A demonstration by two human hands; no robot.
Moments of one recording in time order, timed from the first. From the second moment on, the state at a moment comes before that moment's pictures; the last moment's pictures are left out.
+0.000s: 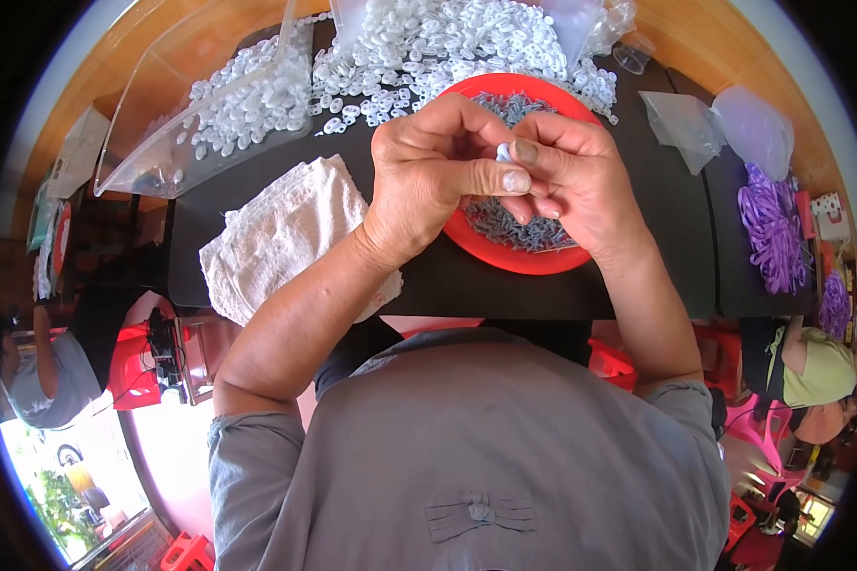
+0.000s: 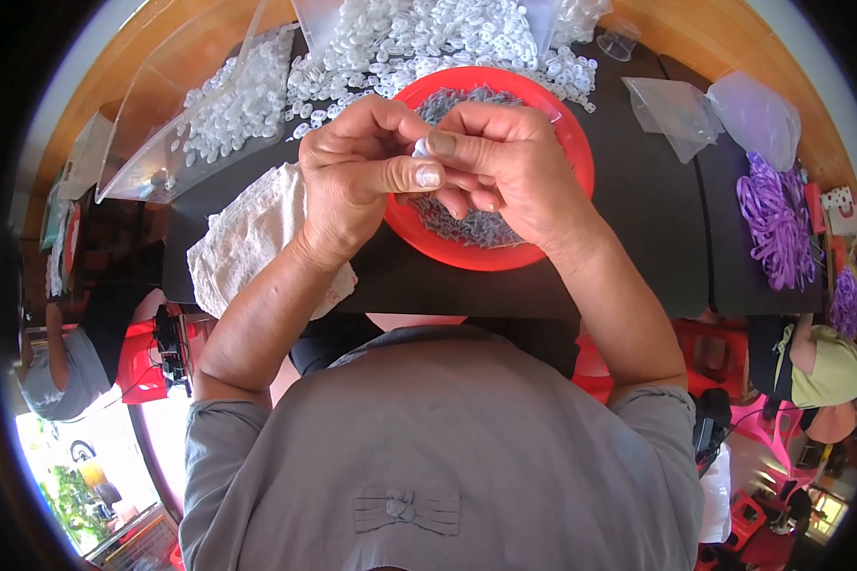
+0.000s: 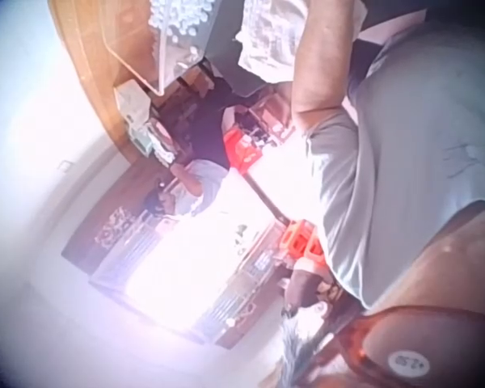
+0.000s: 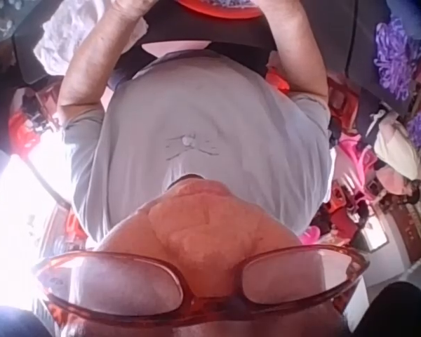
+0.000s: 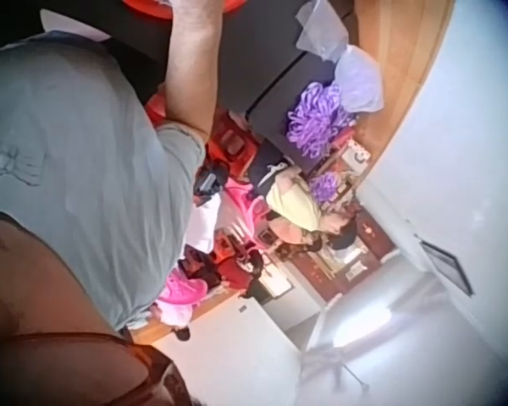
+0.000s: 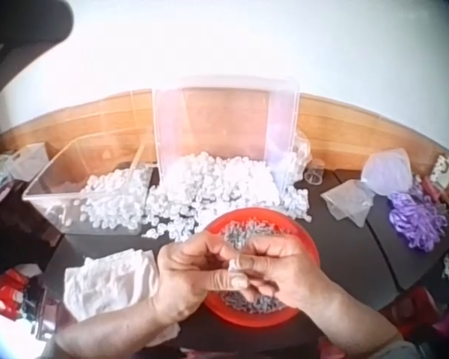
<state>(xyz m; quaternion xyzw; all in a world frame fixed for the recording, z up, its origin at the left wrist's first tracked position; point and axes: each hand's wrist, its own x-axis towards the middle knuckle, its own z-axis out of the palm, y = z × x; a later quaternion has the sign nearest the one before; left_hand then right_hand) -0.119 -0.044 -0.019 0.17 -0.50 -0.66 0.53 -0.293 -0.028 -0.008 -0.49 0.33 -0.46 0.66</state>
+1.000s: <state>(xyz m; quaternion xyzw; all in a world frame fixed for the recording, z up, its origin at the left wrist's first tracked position) -0.047 -0.075 -0.014 0.49 -0.74 -0.22 0.40 -0.313 -0.045 -0.028 -0.85 0.51 -0.14 0.07</state>
